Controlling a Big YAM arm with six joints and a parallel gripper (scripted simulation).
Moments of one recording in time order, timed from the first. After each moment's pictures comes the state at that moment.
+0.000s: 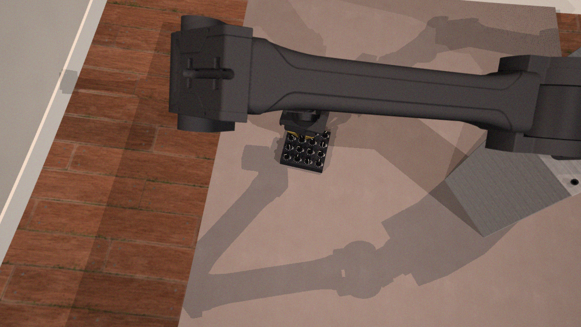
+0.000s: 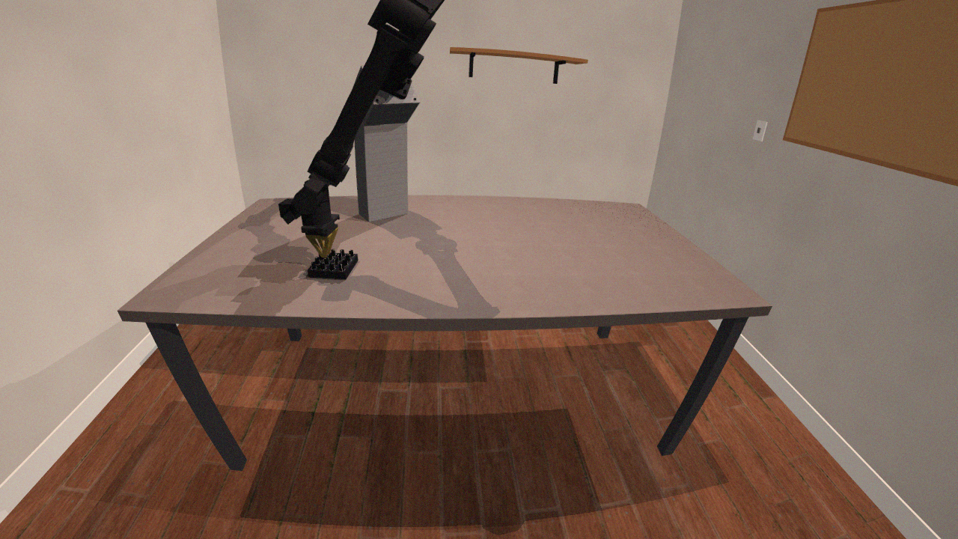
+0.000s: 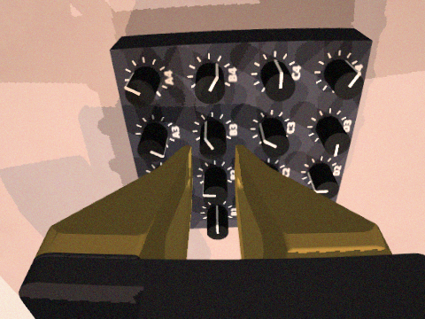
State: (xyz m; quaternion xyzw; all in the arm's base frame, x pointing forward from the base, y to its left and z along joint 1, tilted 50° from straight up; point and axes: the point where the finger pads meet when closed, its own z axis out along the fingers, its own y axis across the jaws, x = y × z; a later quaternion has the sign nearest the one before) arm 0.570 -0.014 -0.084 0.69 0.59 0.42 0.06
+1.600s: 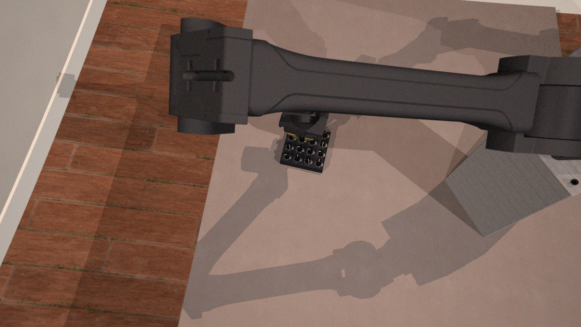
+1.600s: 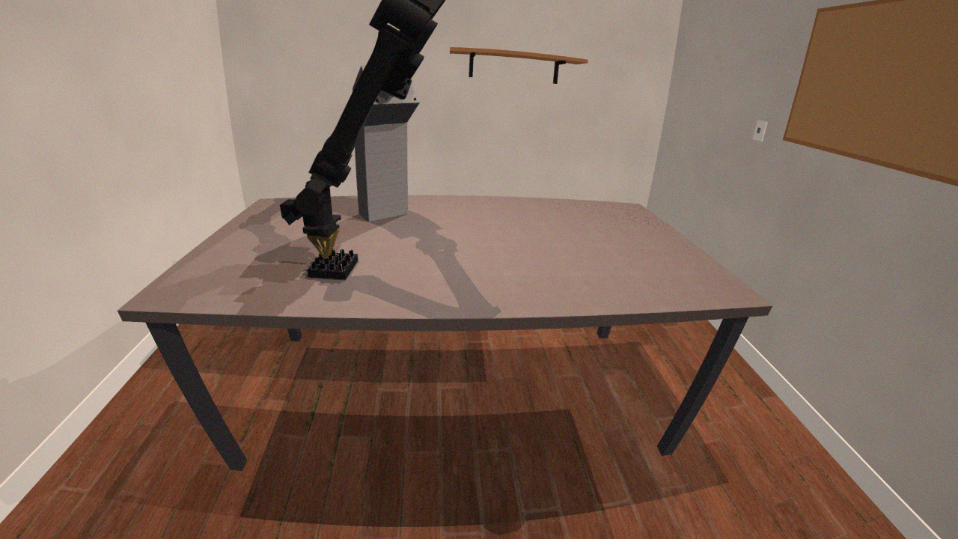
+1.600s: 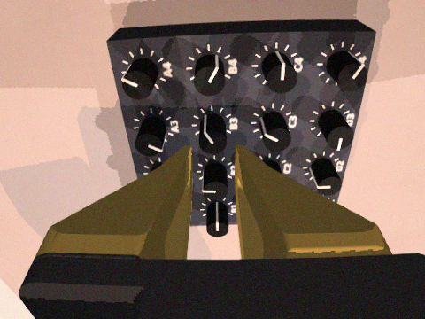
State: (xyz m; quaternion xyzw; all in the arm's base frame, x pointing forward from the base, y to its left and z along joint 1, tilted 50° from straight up) arm 0.571 -0.010 -0.083 0.69 0.59 0.42 0.06
